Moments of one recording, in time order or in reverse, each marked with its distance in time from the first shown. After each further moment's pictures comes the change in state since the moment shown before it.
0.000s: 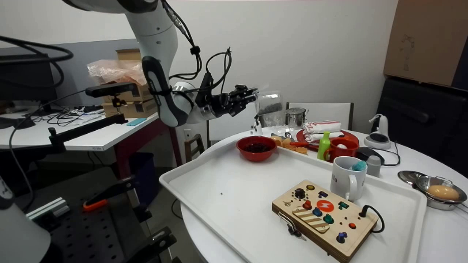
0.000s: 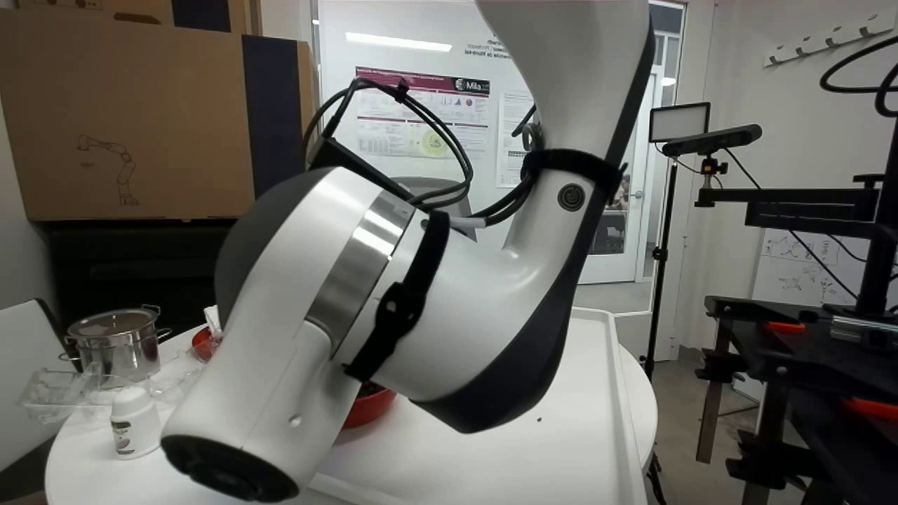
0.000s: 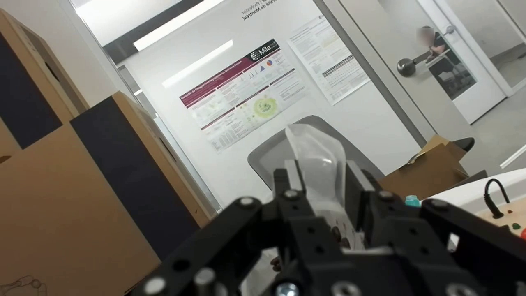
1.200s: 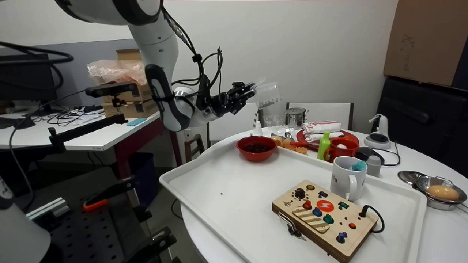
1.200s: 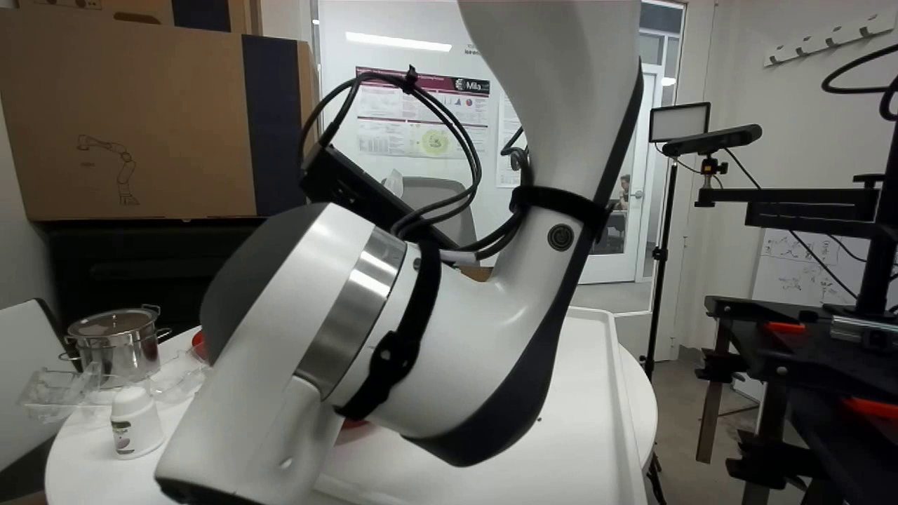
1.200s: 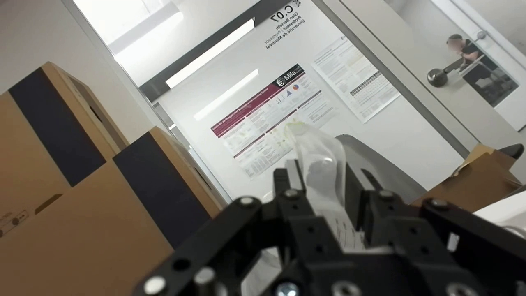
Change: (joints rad) arm 0.018 0.064 -0.007 0.072 -0.070 -0.095 0.061
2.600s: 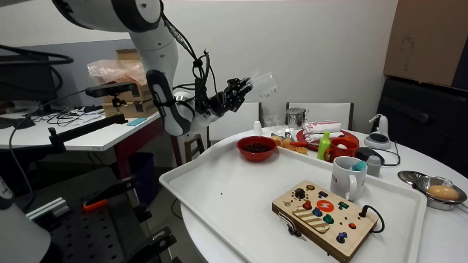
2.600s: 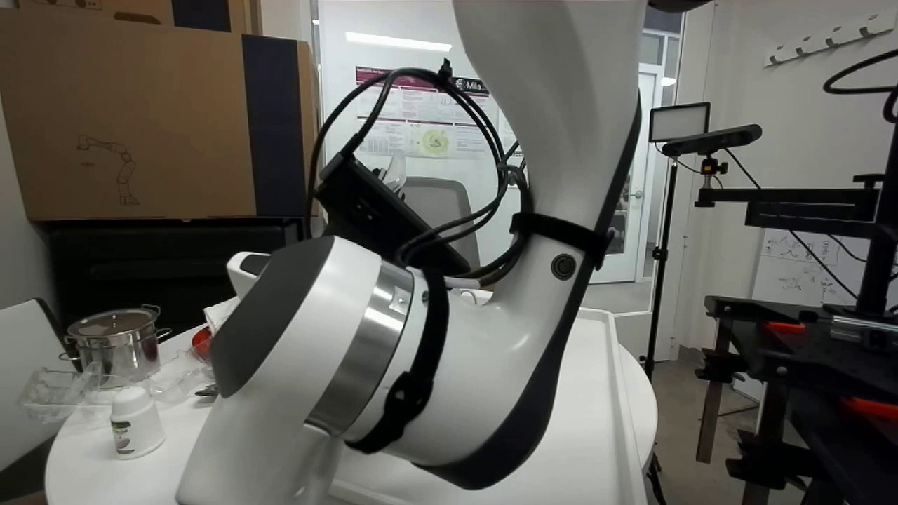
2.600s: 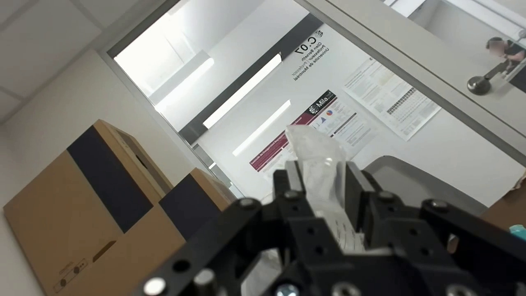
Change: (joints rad) arm 0.013 0.040 -0.009 0.024 -0.058 -0.114 0.120
